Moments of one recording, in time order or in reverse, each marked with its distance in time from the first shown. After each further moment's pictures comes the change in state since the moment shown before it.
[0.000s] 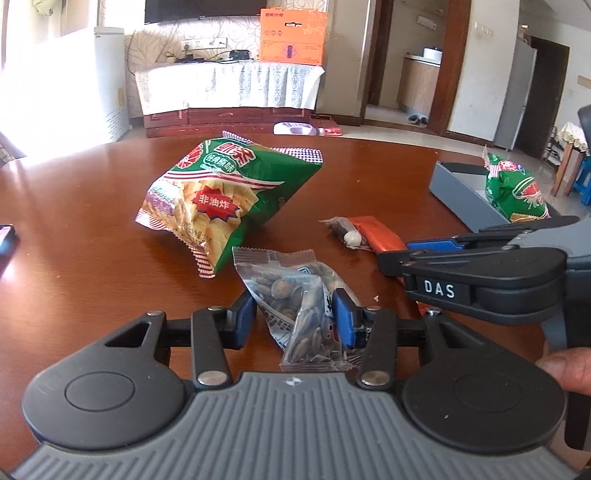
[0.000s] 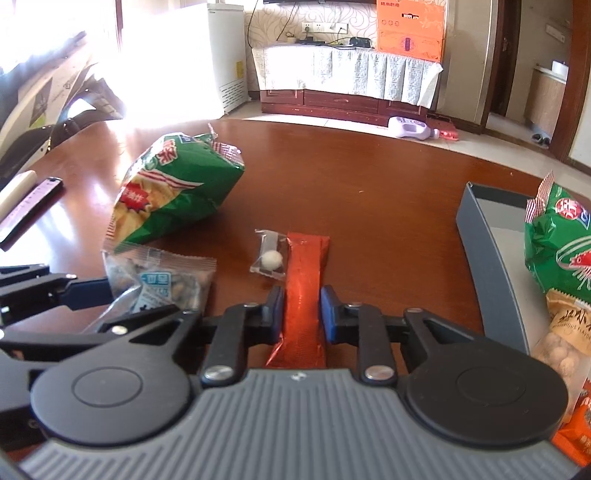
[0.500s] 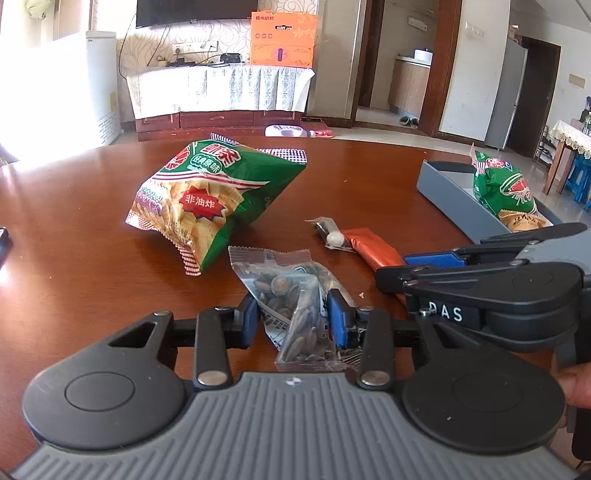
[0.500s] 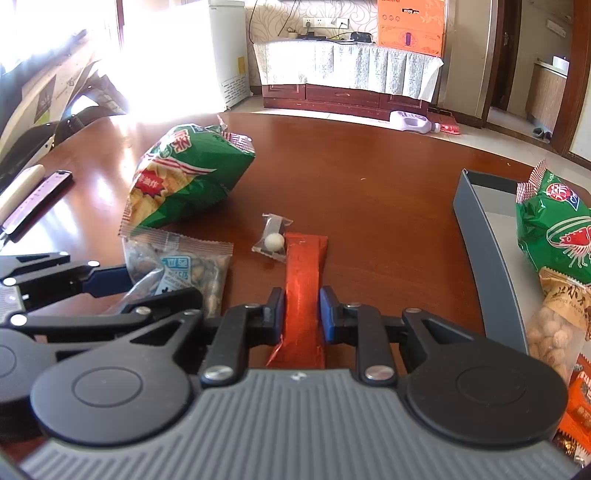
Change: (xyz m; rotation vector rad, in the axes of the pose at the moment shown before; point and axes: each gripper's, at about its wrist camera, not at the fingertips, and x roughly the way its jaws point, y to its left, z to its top) left arm -0.002 -0.003 -0.001 0.007 -0.011 -0.041; right arm -0.006 0.004 -0.003 -0.001 0.018 0.003
